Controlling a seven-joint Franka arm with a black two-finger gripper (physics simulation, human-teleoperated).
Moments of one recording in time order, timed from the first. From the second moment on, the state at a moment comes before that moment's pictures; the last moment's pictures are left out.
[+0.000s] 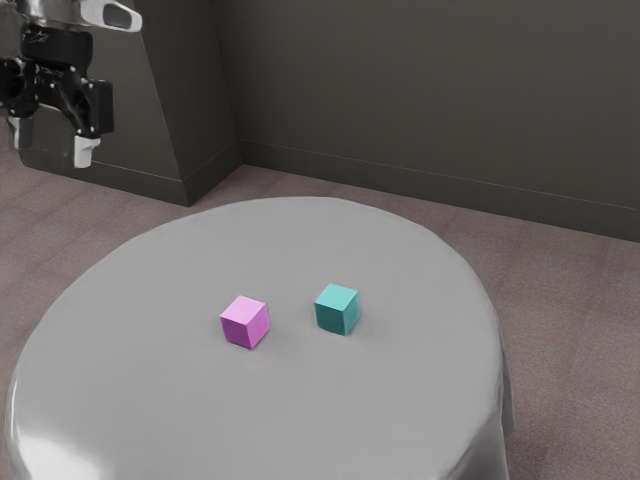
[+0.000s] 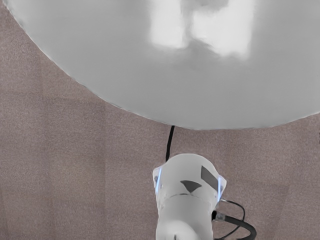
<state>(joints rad) 0.03 -0.10 -0.05 -1.32 0.12 0.75 -0.06</state>
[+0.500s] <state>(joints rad) 0.02 0.13 -0.31 -1.72 0.12 1.63 -0.22</state>
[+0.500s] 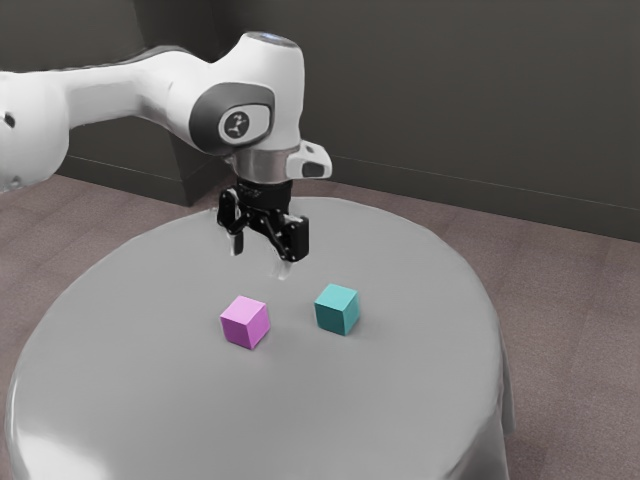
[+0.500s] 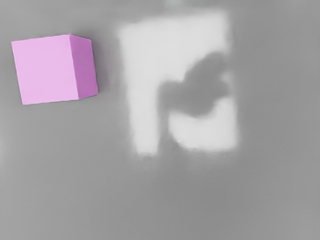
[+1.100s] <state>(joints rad) 0.03 0.23 -0.29 -1.77 0.10 1.94 -0.51</state>
